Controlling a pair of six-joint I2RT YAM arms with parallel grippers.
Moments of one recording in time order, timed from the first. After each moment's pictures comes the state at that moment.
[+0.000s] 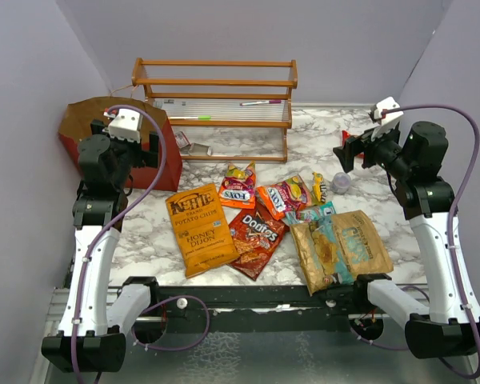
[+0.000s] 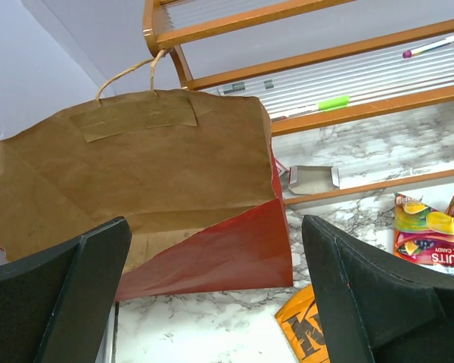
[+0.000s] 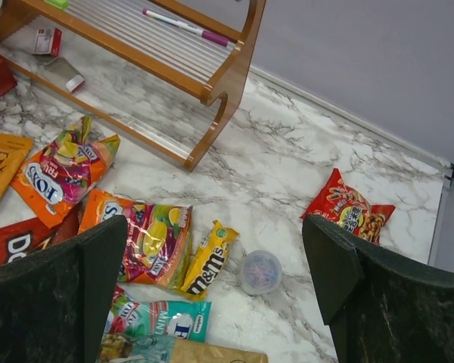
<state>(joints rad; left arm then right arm) -0.01 0.91 1.09 -0.32 0.08 0.19 0.04 0.99 1.21 -0.47 -0.39 -0.25</state>
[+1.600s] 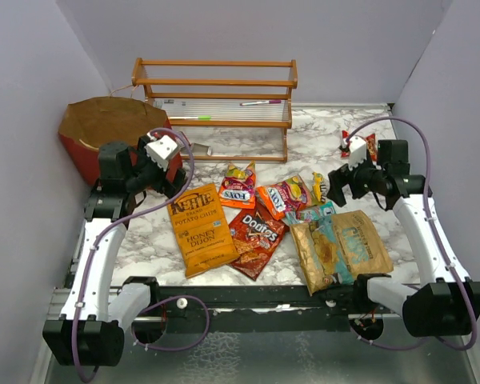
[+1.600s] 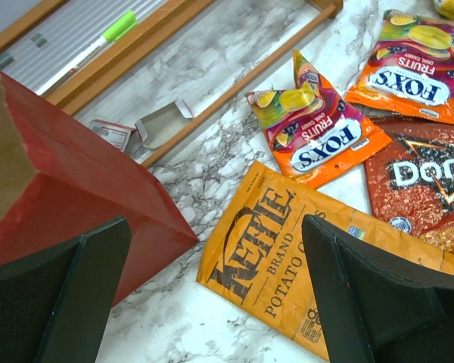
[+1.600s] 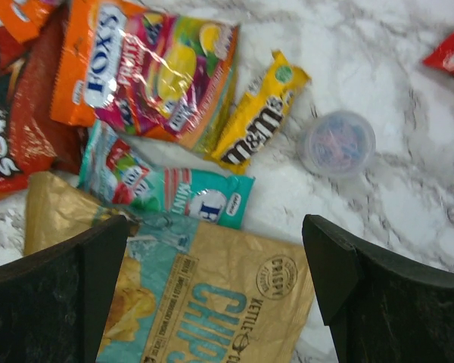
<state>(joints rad) -0.02 0.95 0.98 -0.47 0.59 0.44 0.04 1.12 1.04 -0.72 -0.43 -0.44</state>
